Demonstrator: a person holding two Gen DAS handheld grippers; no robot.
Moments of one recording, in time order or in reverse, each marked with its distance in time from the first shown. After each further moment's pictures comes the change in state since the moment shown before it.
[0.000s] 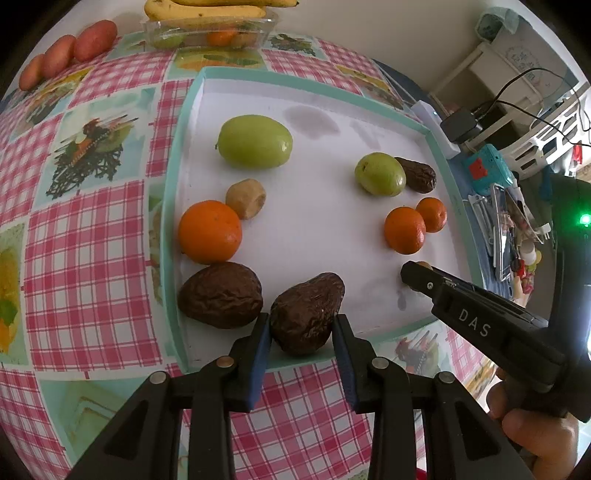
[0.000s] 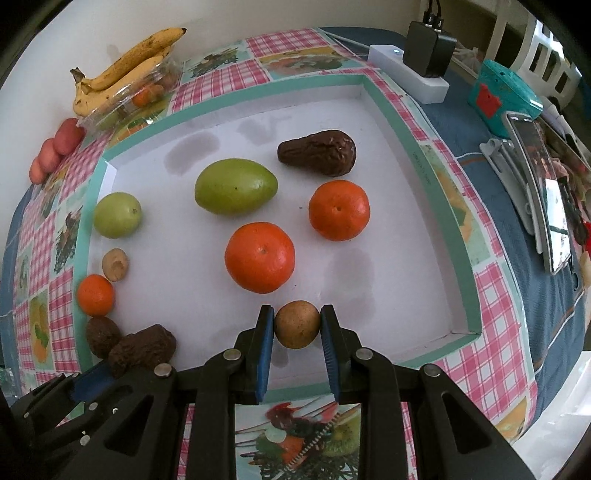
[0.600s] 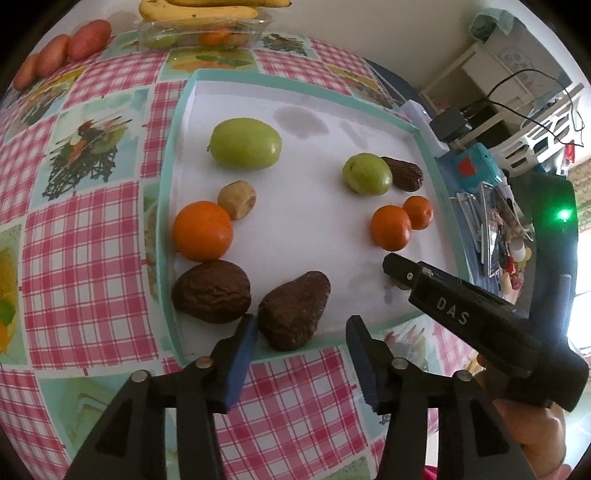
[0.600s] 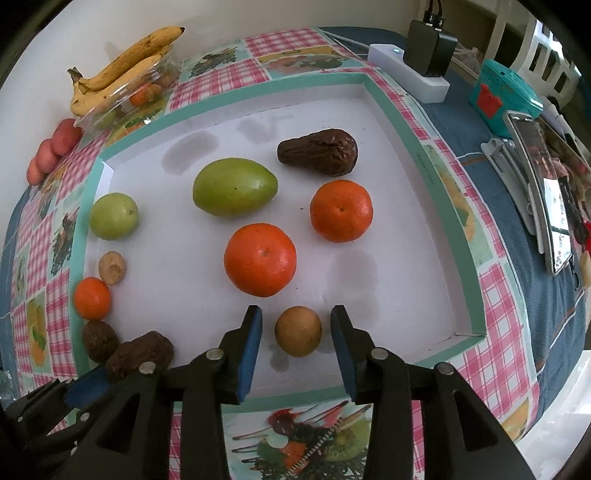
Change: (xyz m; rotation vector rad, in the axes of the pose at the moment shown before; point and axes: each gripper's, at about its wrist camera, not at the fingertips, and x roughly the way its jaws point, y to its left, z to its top) left arm -0.010 -0.004 -0.005 0.018 0.010 -0.032; right arm 0.004 -0.001 -0.001 0.010 -0.005 -0.004
